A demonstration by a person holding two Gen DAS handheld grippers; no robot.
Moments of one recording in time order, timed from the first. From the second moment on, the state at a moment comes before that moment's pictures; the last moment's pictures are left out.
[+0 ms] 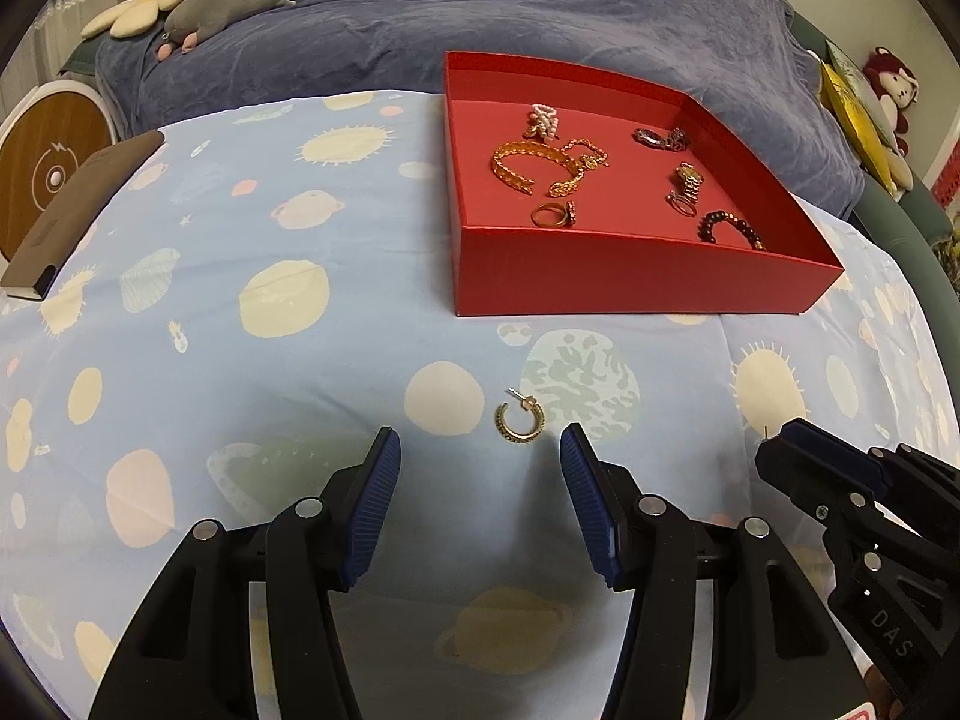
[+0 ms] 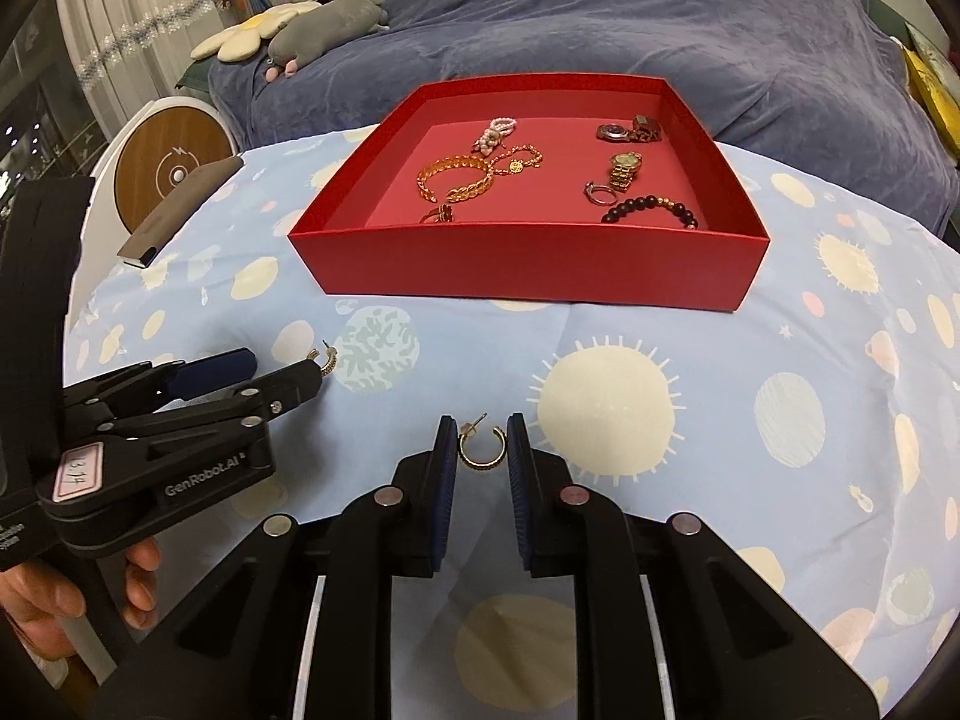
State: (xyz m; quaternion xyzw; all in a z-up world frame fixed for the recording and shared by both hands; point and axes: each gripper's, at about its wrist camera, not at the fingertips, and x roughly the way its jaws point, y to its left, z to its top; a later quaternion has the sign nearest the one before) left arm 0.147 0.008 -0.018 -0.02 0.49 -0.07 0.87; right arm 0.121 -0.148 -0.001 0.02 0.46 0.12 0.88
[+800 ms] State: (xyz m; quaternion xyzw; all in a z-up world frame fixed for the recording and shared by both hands) left arm 0.152 -0.014 -0.010 -0.01 0.47 -0.08 0.88; right arm 0.121 -0.156 0.006 0.03 0.45 0.12 0.88
